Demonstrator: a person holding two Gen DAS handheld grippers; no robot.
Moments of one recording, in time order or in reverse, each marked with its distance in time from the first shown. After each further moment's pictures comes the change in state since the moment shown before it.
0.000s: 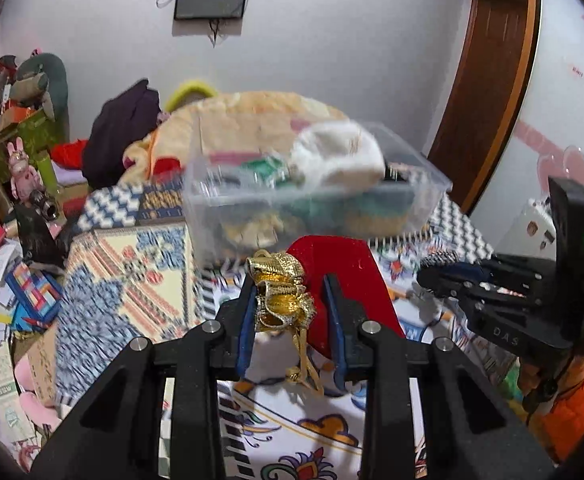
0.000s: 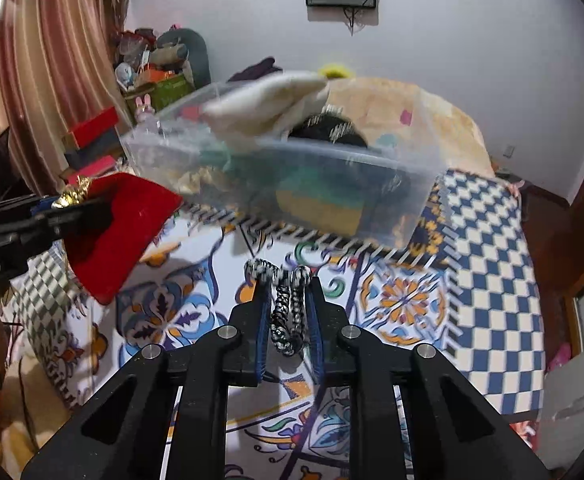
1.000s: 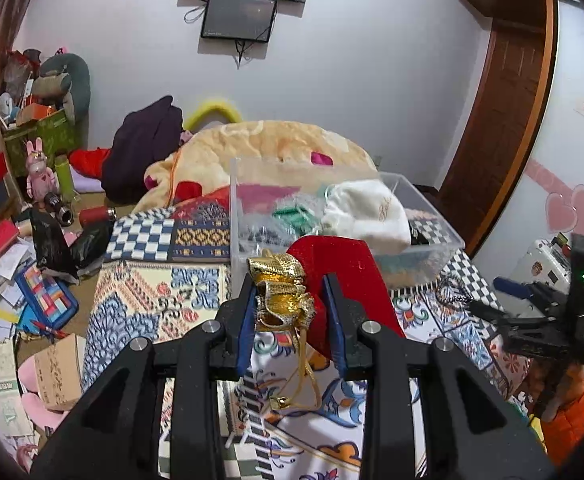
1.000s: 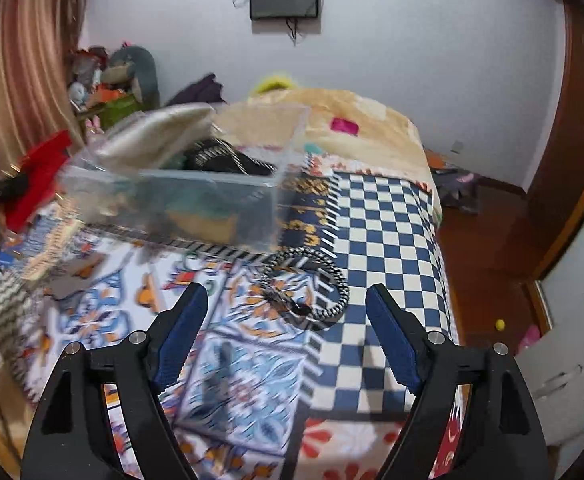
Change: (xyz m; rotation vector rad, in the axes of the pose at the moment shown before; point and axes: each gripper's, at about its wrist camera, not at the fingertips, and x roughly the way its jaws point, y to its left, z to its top) left arm -0.017 0.020 0.029 -0.073 -0.080 0.037; right arm -0.014 -0.059 0.000 0.071 -0.011 -0.180
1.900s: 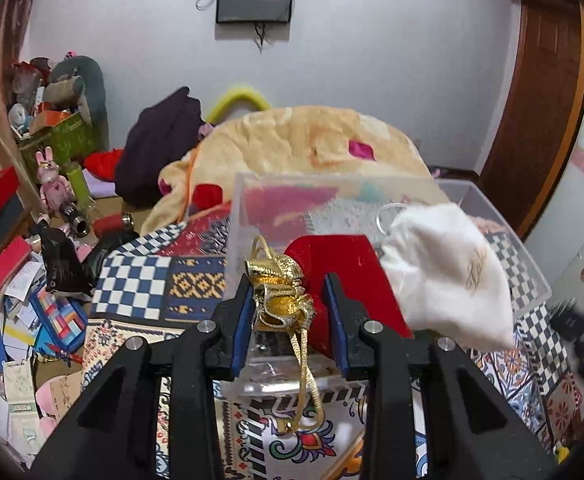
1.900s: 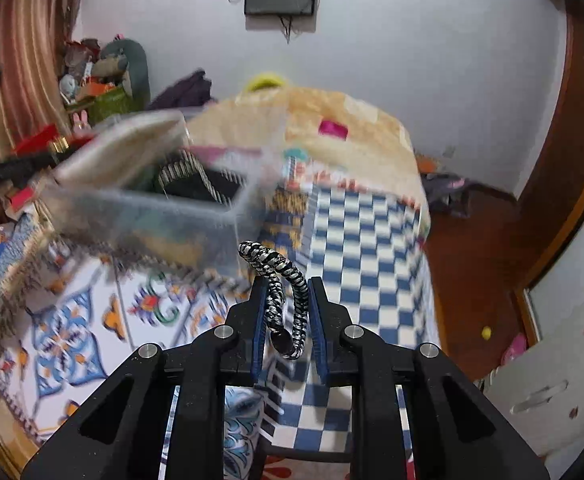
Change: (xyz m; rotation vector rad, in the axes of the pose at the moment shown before) left arm 0.097 -0.002 0.040 0.037 0.074 0.150; right arm -0.009 -0.014 0.025 -0.034 -0.035 -0.030
